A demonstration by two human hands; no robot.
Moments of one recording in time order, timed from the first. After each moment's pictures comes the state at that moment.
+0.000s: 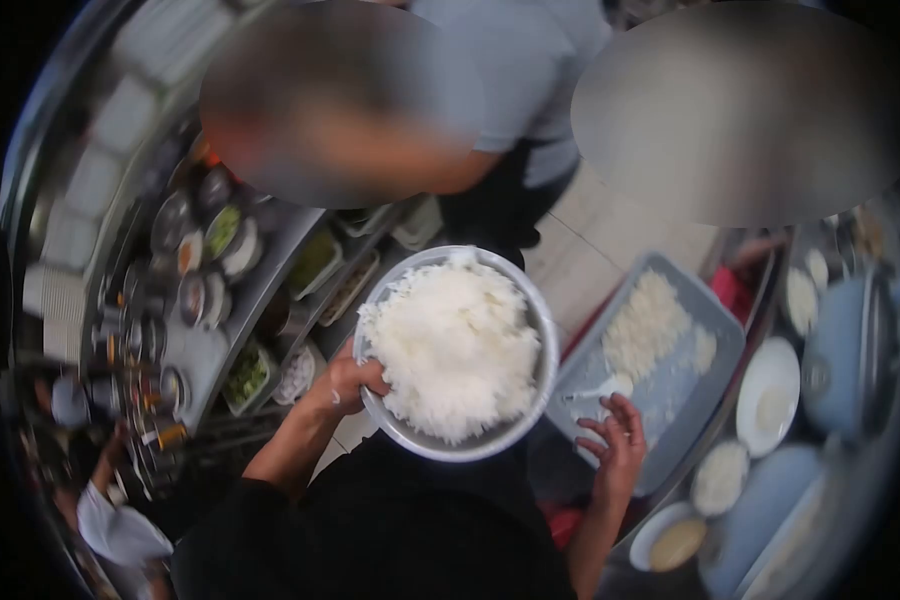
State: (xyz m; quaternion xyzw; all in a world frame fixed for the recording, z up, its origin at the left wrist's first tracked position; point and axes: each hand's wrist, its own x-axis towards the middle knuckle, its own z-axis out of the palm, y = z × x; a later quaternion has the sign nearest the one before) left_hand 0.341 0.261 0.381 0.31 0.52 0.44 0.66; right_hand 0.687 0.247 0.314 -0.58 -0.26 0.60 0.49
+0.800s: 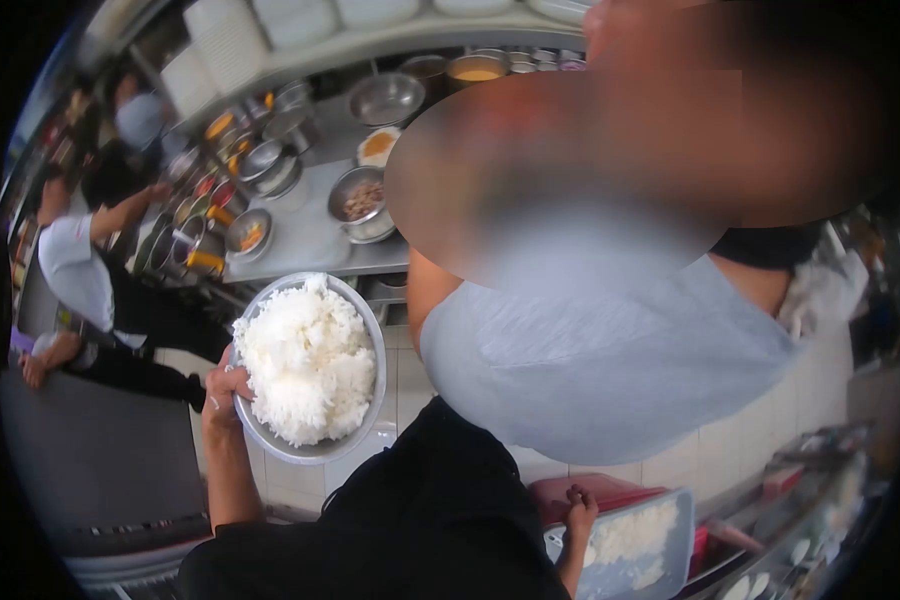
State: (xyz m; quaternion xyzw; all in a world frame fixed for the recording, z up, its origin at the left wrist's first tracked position) left_hand 0.146 -0.013 0.407 0.05 0.65 0.75 0.12; right_hand 0.550 0.348 0.164 -0.61 -0.46 0.64 0.10
